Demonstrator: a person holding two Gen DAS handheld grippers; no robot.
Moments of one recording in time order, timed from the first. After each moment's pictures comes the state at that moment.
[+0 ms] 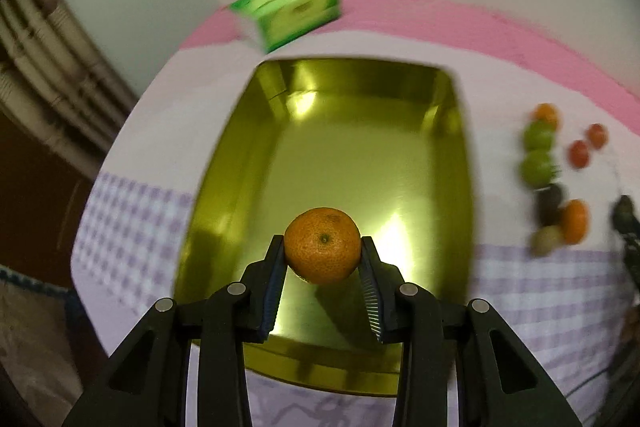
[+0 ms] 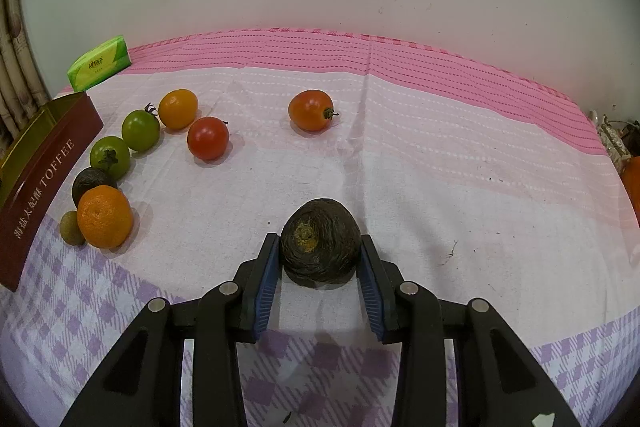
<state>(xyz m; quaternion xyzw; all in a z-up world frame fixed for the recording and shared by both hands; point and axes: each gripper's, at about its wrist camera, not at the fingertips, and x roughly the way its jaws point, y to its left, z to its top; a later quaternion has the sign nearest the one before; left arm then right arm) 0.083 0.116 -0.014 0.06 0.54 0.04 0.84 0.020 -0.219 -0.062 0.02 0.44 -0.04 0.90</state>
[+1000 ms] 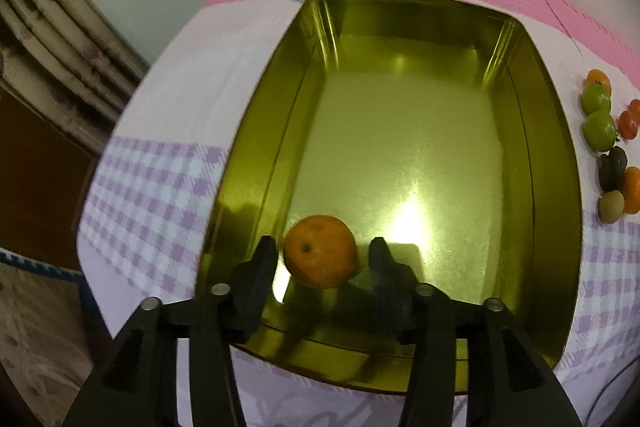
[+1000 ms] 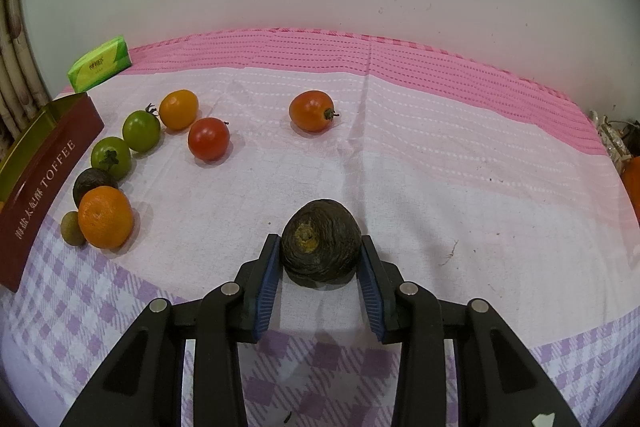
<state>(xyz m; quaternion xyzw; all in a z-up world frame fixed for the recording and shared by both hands) 0.074 0.138 -0.047 0.08 0.56 0.07 0.82 0.021 -0.221 -0.062 0.02 0.44 -0.04 0.90</state>
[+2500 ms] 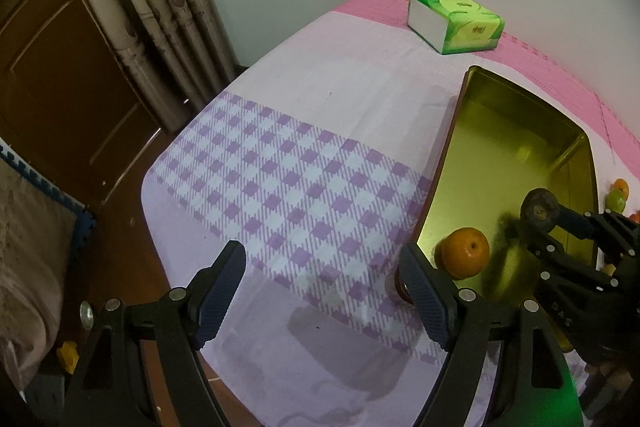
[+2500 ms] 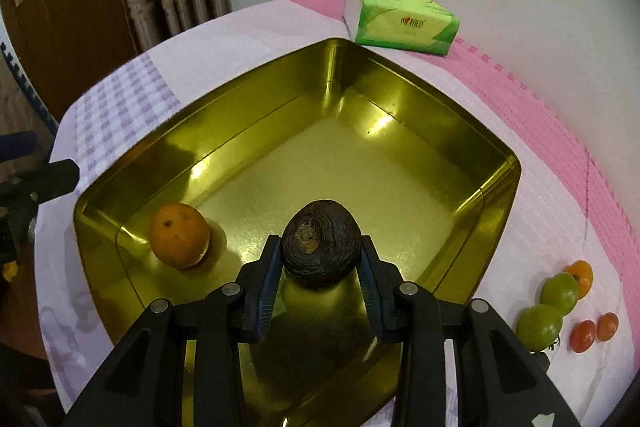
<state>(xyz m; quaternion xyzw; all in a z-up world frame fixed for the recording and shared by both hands) 0.032 0.247 0.000 -0.05 0.51 0.17 0.84 0.089 0.097 -0.040 -0.15 0.48 0.24 0.83</state>
